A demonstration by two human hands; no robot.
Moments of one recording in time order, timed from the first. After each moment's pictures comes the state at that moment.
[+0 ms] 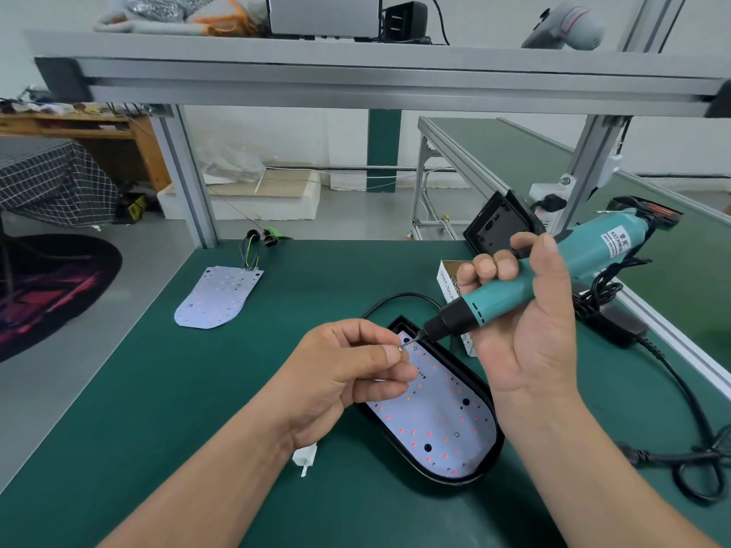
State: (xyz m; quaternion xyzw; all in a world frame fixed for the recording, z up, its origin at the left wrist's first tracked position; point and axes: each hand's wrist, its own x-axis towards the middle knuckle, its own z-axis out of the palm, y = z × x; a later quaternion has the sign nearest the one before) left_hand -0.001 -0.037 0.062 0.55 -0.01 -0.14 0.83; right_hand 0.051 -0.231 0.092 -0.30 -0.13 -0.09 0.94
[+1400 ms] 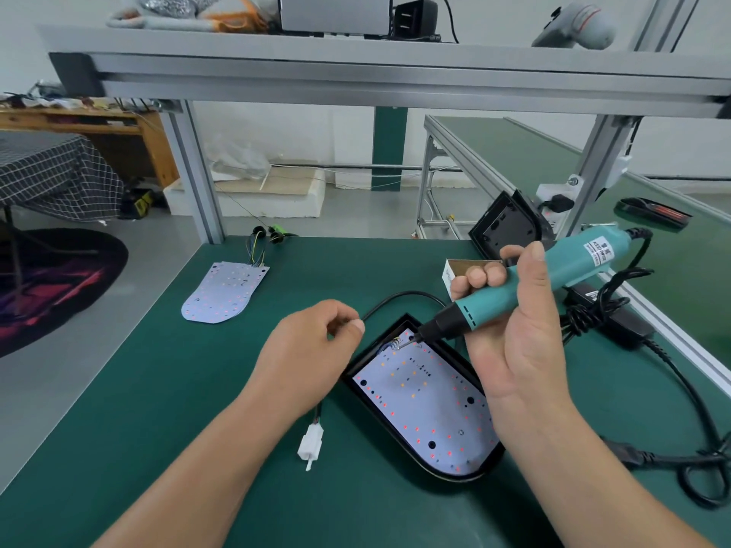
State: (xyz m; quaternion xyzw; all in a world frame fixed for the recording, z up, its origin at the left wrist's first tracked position) left_hand 0.013 -0.007 0.048 0.90 0.03 0.11 0.42; right_hand 0.055 -0.223 0.076 -0.32 -0.09 -0.09 0.94
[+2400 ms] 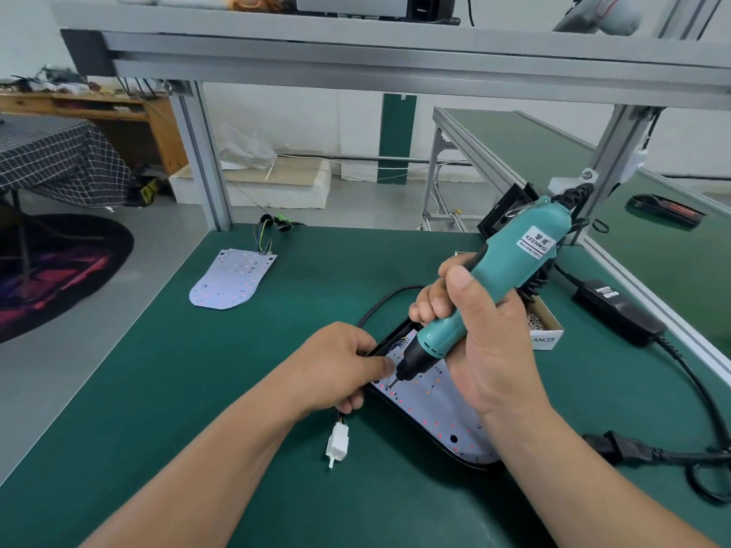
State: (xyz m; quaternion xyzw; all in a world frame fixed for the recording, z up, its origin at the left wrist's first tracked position) left_hand 0.021 -0.016 0.031 0.86 0.00 -0.15 0.49; right_hand 0.036 -0.198 0.063 -0.48 -0.21 -0.02 0.85
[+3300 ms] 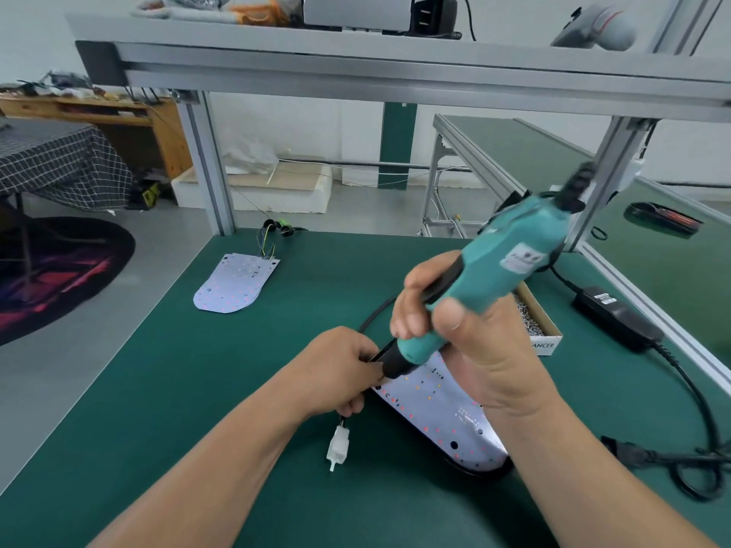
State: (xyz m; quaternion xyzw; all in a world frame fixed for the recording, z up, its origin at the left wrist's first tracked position) left_hand 0.021 -0.013 0.030 0.88 -0.02 -0.14 0.45; right_hand 0.035 -0.199 0.079 -0.51 -0.38 0.06 0.77
